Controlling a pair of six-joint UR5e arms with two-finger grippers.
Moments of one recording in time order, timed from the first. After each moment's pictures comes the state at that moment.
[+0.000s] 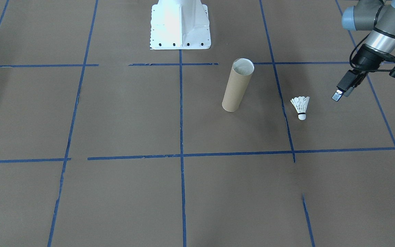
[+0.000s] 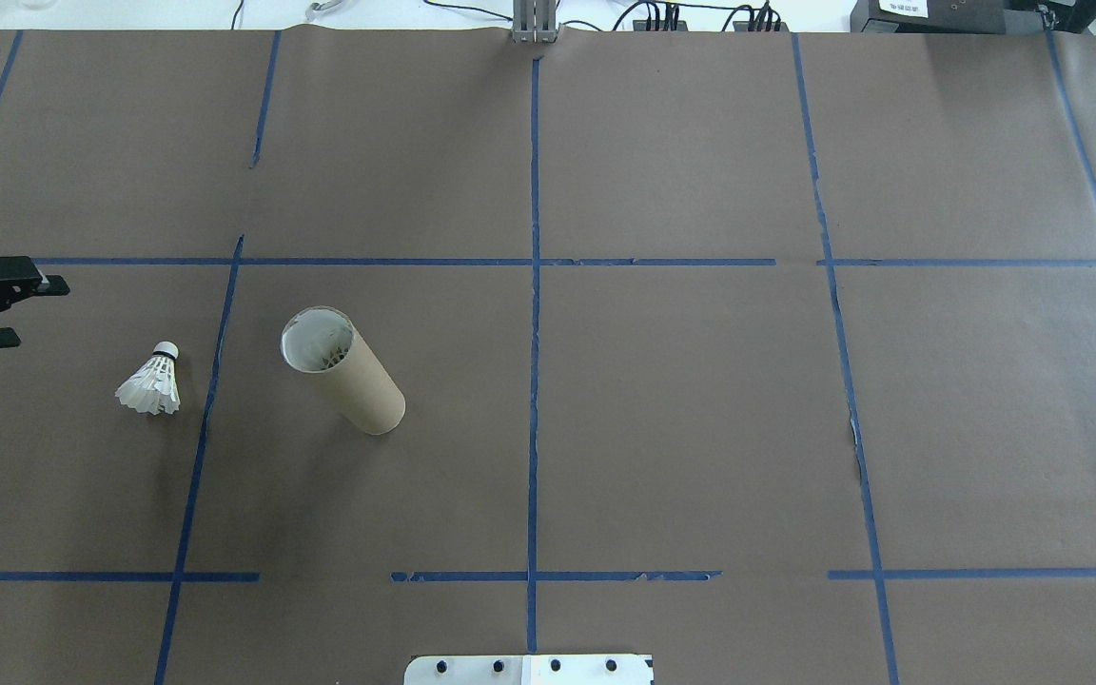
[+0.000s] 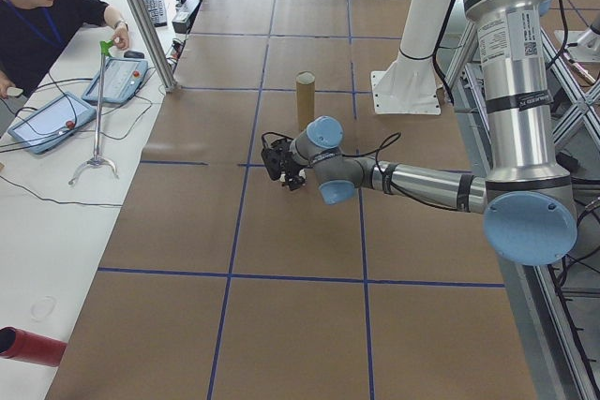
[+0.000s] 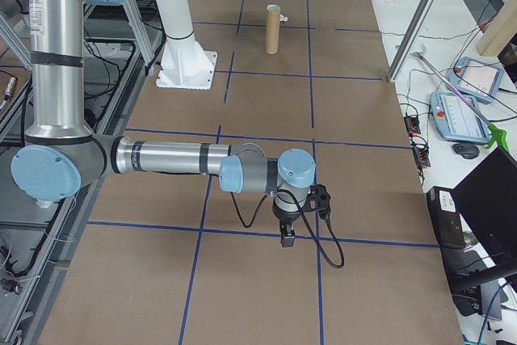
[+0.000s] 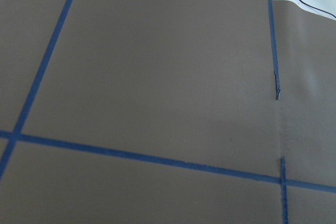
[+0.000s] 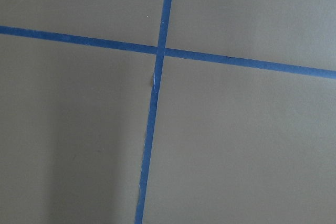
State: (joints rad) left arm -0.86 -1.36 -1.85 -2.61 -1.88 -1.77; right arm 1.54 -1.63 1.63 -1.57 2.29 -0.10
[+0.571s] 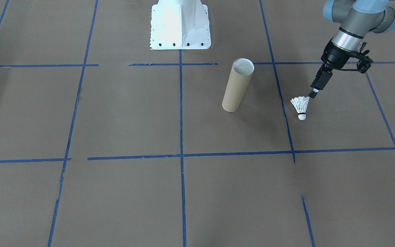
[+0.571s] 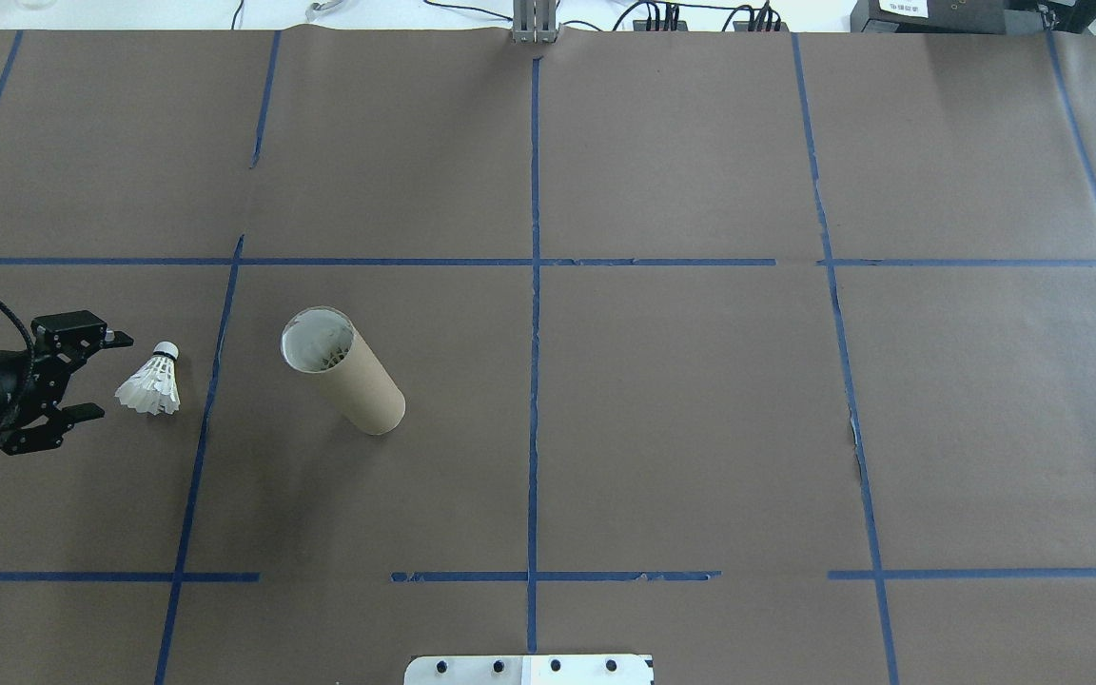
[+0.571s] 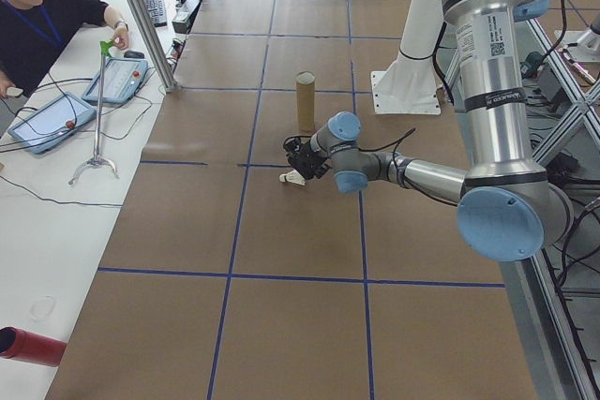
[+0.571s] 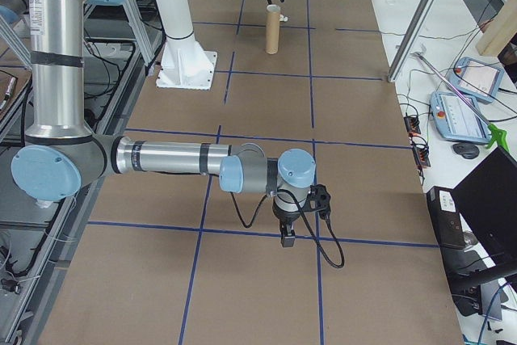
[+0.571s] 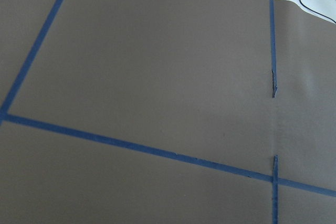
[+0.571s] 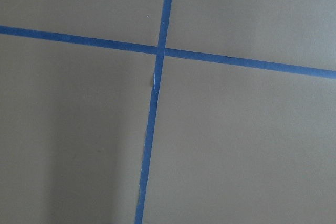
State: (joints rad) left arm -0.61 -1.34 -1.88 -2.61 -1.67 -2.25; right arm 1.54 -1.63 1.63 -1.57 2.29 -0.10
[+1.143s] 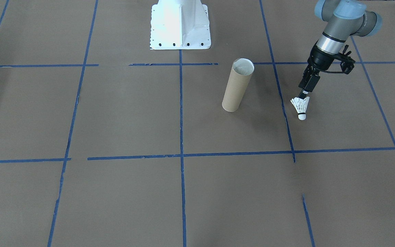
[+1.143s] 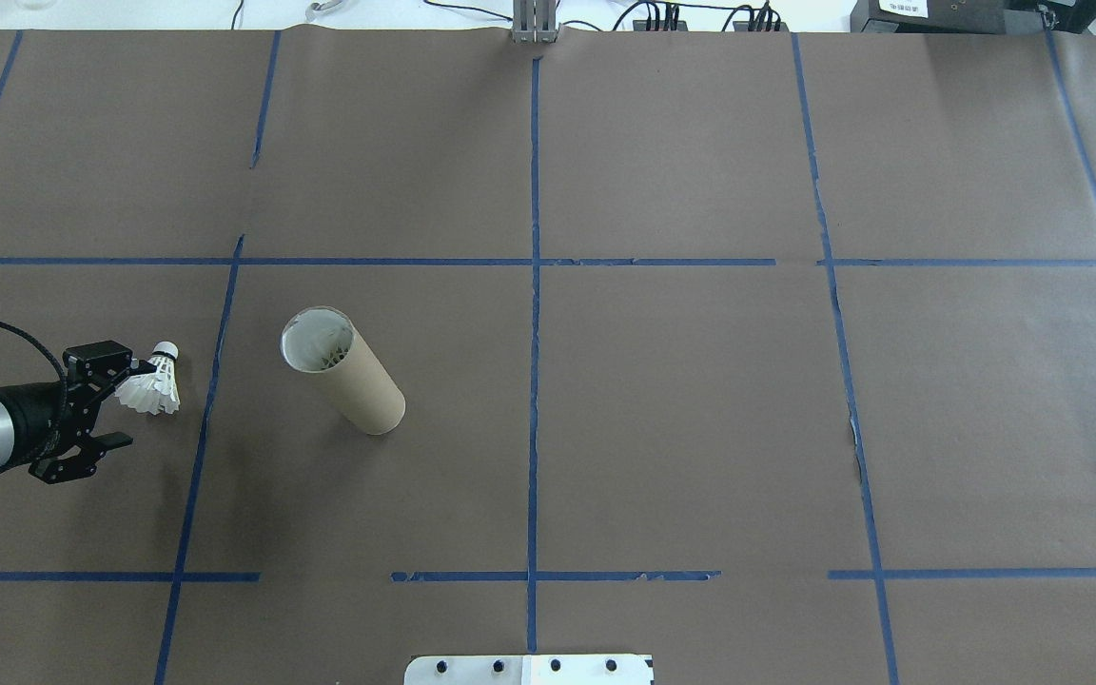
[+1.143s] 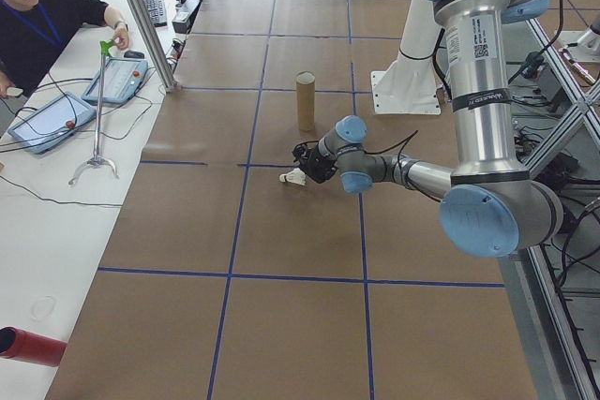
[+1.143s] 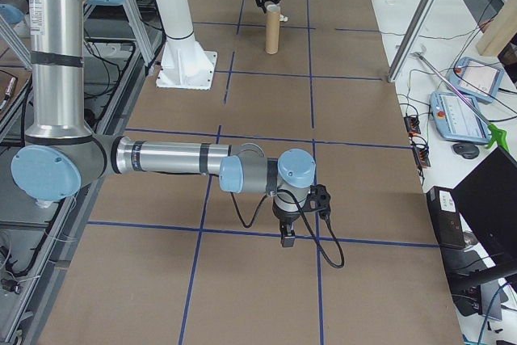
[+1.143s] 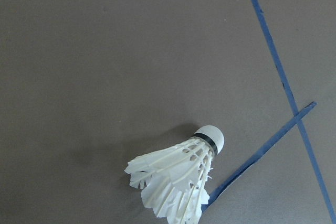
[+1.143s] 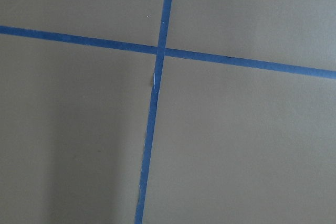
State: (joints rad) left arm -0.53 -1.36 -1.84 -2.60 -1.59 -2.37; right arm 1.54 -1.63 1.63 -1.57 2.29 -0.10
